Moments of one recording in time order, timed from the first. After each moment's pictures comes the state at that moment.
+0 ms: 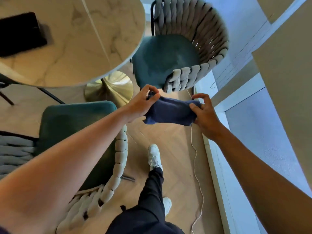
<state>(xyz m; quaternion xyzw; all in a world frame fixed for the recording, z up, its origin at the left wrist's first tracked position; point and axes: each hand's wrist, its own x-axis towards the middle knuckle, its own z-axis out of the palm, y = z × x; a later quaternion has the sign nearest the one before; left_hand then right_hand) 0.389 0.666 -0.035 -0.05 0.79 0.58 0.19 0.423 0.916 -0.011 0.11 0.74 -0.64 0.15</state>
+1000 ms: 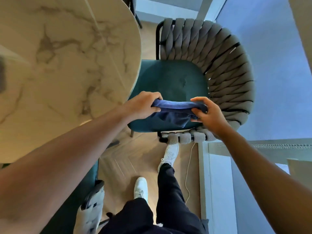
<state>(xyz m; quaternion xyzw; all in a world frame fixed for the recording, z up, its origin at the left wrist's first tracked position) 0.028 0.676 -0.088 0.09 0.94 0.29 0.16 0.022 0.957 -0.083 -0.01 0.84 -0.50 0.21</state>
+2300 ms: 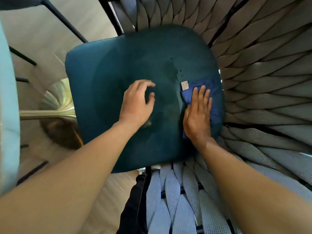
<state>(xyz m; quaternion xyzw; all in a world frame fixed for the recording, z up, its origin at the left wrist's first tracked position) -0.143 0.751 -0.342 -0.03 0.94 0.35 0.07 -0.113 0.956 -0.389 0.04 0.97 -0.20 0.11</state>
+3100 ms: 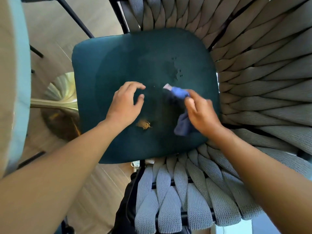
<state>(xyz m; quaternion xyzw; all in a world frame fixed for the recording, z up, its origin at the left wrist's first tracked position) -0.120 0.728 -0.321 -0.05 0.93 0.35 0.10 -0.139 0.978 -0.304 0.00 0.89 -0.41 0.18</state>
